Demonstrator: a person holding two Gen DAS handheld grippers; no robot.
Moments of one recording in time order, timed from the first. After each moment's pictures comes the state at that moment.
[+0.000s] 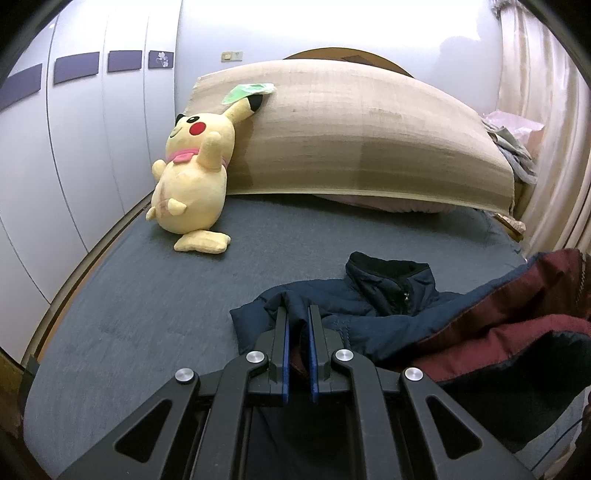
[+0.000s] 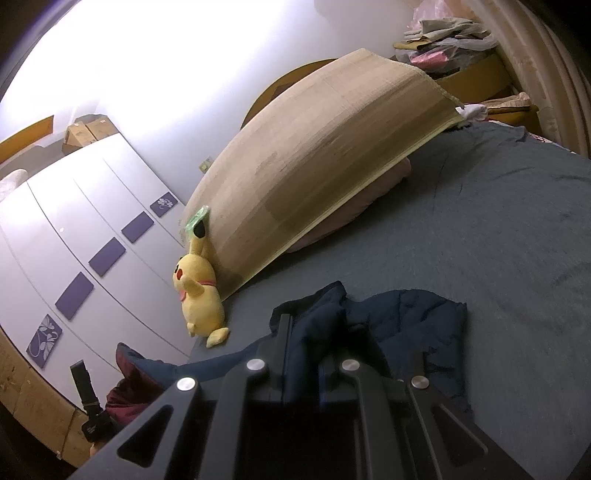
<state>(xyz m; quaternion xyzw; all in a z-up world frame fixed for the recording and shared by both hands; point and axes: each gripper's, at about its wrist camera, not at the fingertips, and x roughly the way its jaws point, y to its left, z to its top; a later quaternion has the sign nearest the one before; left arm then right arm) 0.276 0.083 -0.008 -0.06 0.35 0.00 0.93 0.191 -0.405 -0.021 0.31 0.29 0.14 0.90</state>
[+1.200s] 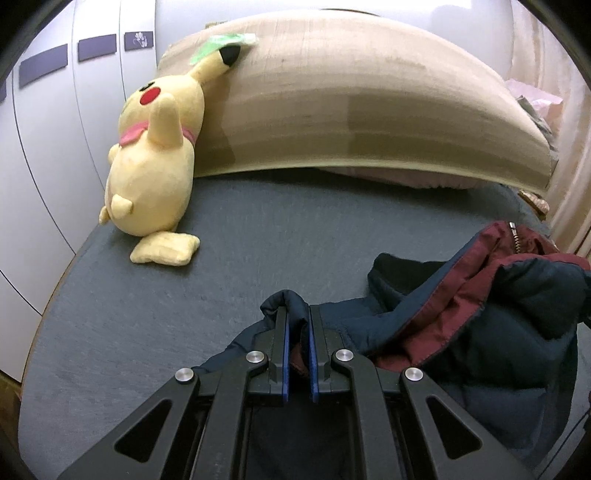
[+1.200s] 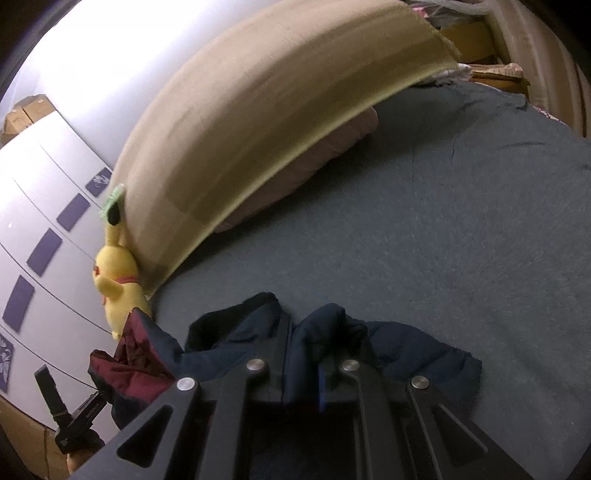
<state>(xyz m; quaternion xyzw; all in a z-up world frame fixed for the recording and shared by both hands) 0.415 0.069 -0.073 -0.03 0.41 0.00 0.91 0.361 -0.406 -0.100 0.28 0.40 0.07 0.87</state>
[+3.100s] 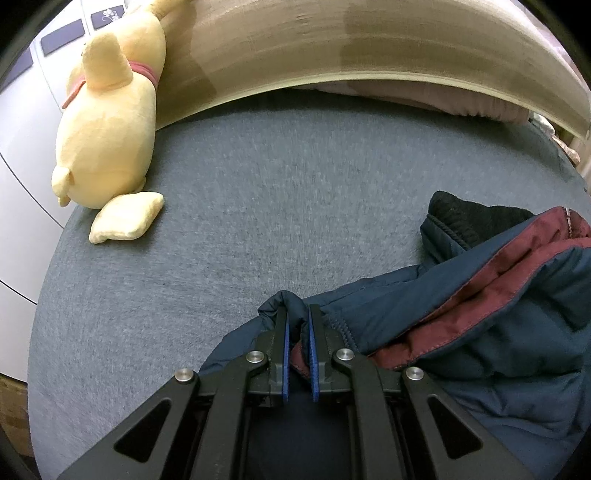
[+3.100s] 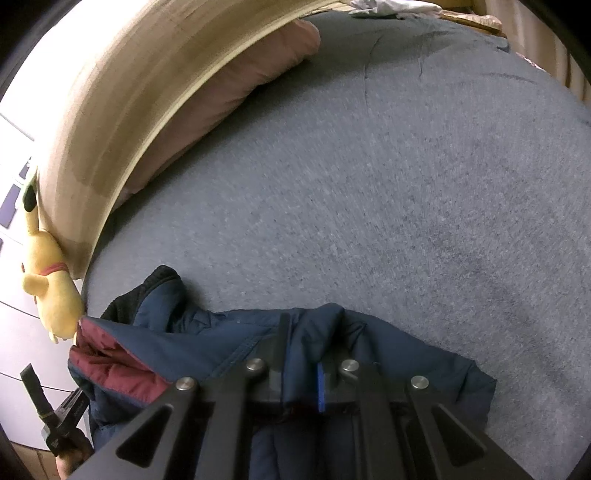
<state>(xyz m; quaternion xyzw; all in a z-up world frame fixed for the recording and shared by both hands) 0.490 0.052 -0.153 0.02 0.51 0.02 0.86 0.423 -0.406 -0.184 0.26 0.52 -0.01 0.81</state>
